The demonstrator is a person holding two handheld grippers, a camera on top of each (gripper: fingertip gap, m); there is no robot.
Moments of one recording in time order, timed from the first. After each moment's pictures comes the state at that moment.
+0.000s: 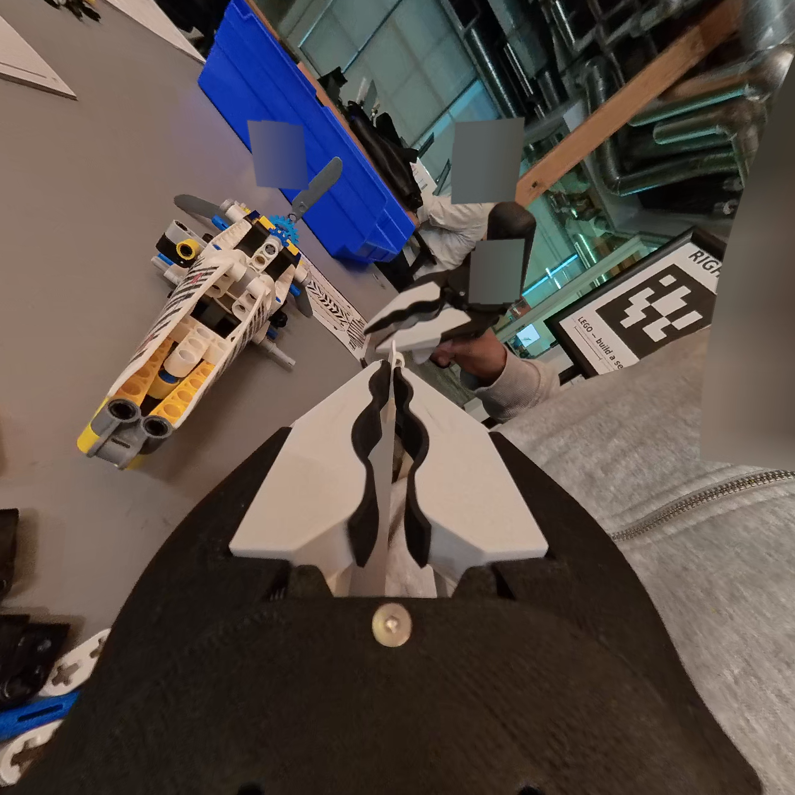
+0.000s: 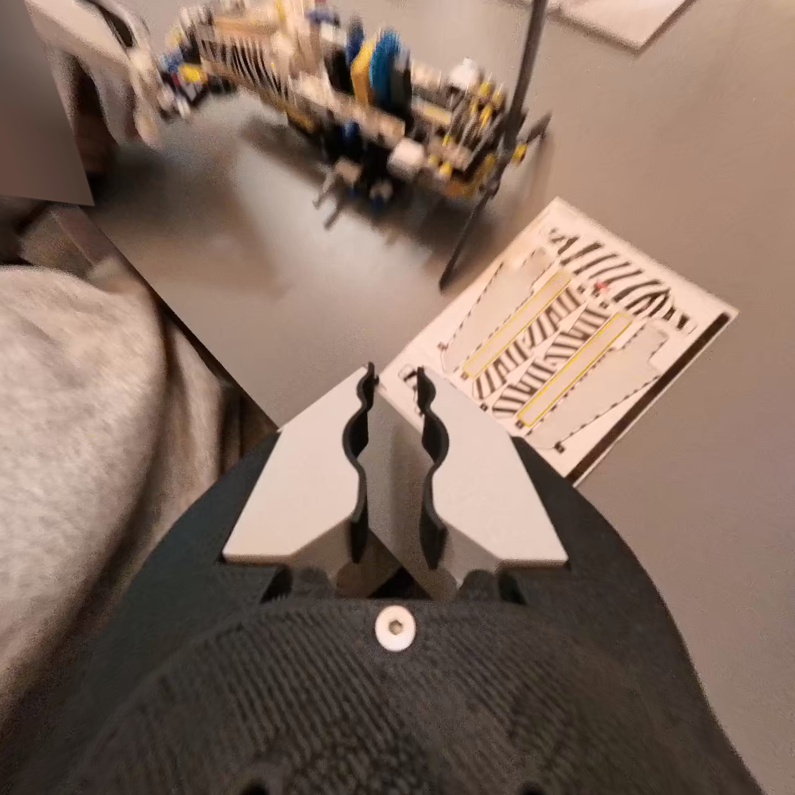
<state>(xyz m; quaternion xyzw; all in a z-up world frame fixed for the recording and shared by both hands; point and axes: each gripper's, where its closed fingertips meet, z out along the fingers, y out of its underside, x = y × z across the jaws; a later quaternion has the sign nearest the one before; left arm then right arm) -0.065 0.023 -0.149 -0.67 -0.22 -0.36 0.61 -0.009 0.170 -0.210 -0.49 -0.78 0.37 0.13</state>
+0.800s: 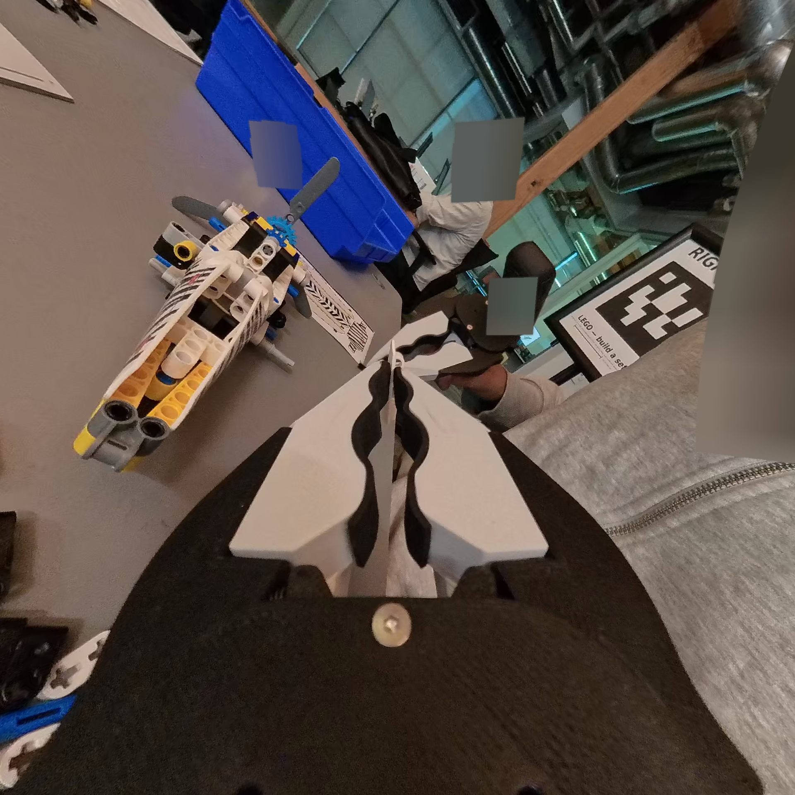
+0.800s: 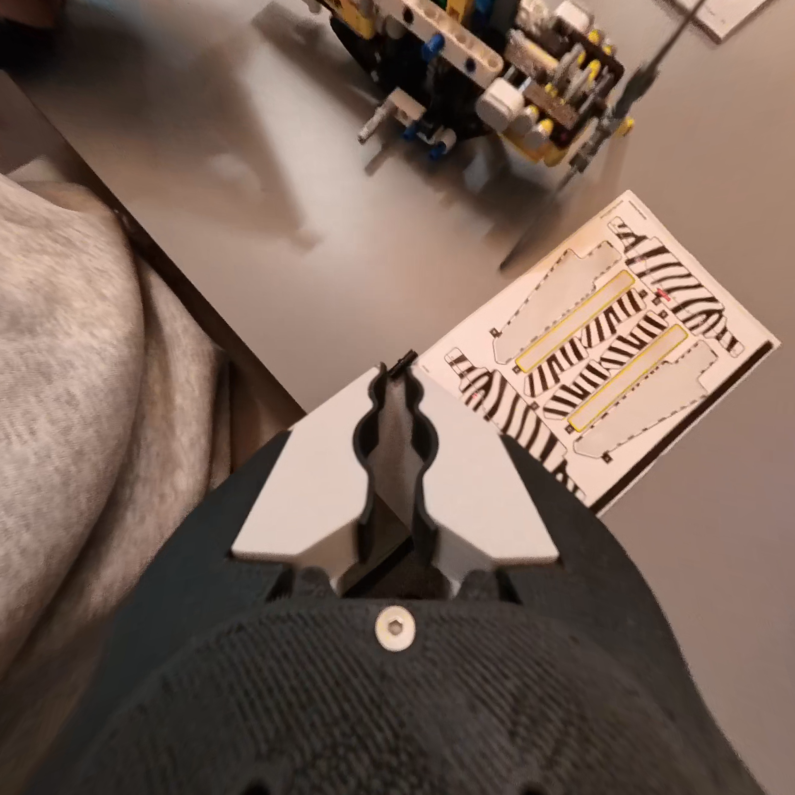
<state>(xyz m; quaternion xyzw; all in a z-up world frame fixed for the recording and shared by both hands) -0.064 0.023 -0.149 -0.67 -0.22 -0.36 0.61 0.004 0.146 -0.228 -0.45 -0.82 0.31 0.18</state>
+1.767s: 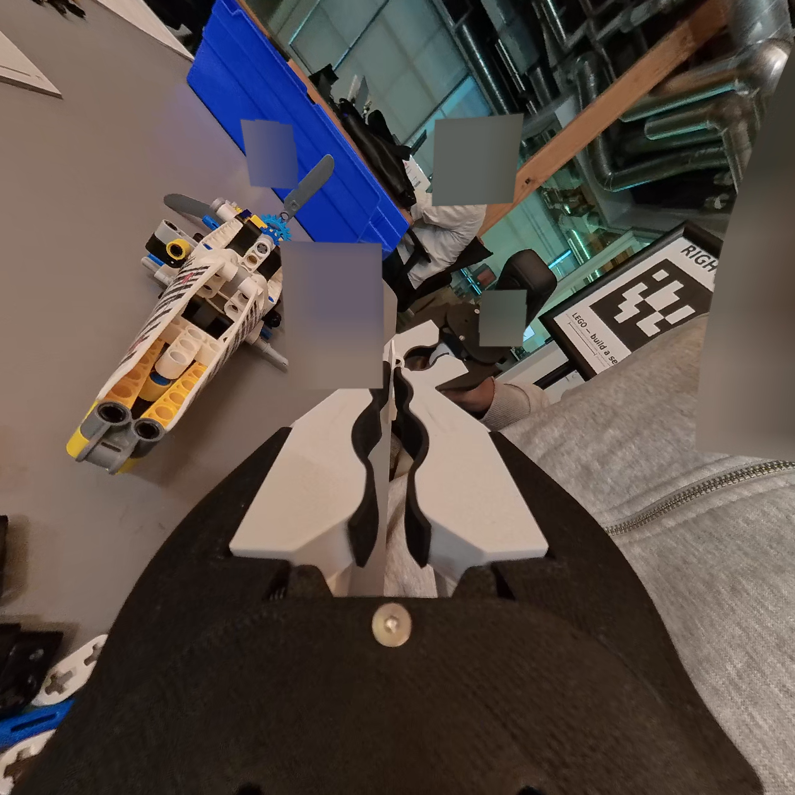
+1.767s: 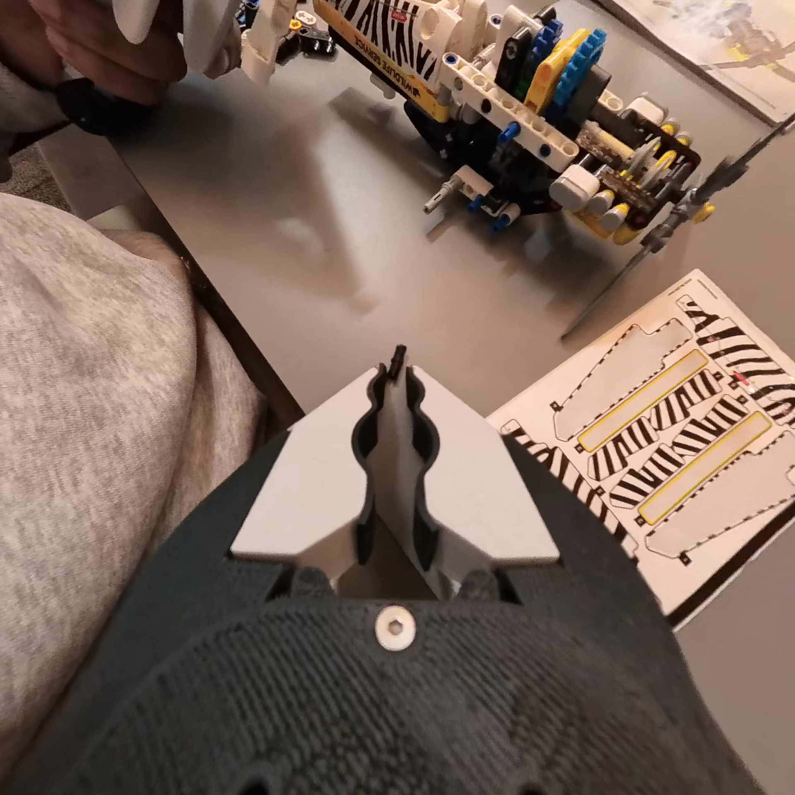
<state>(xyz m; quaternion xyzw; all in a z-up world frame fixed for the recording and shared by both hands) -0.063 0.023 -0.148 -0.67 -0.22 -0.37 0.61 -0.008 0.108 -0.227 -0.41 -0.82 0.37 0.18</state>
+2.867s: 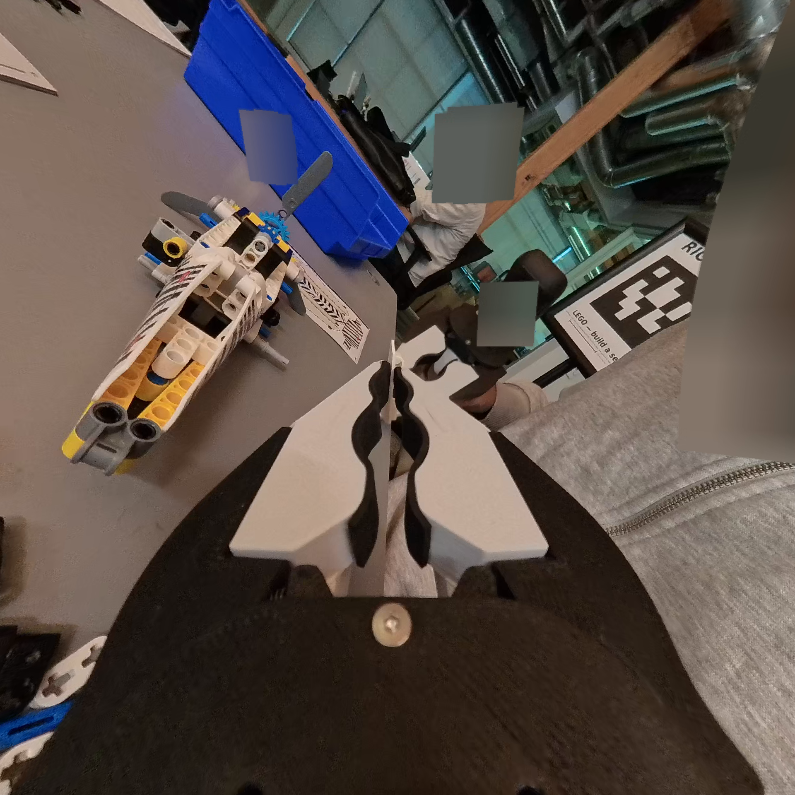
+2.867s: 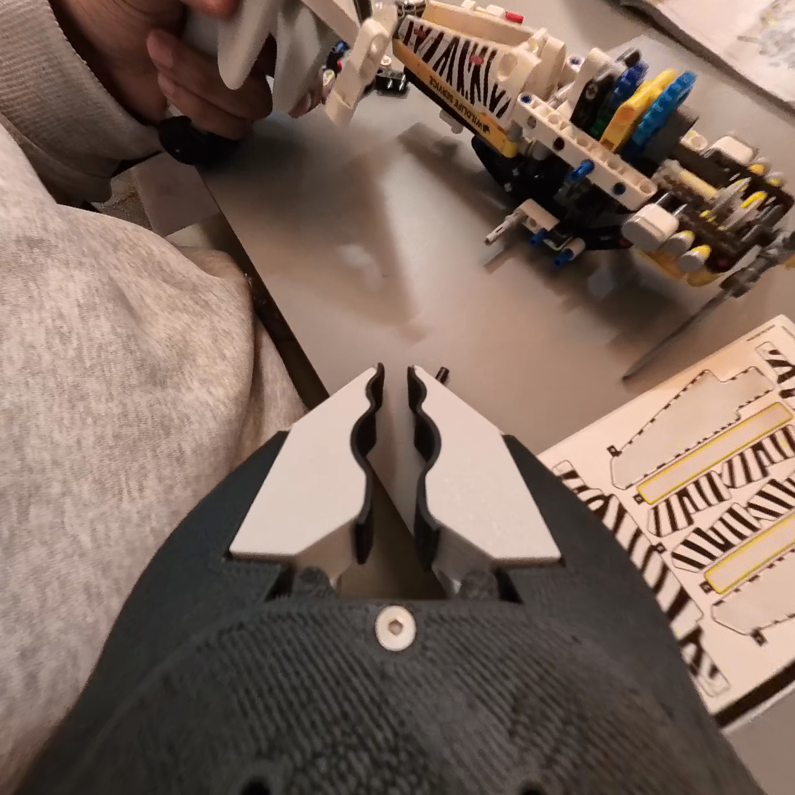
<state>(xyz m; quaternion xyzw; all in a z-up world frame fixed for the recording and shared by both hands) -0.061 0.023 -0.148 -0.67 -0.21 -0.37 0.61 -0.002 0.084 -0.221 -0.37 -0.82 0.41 0.14</state>
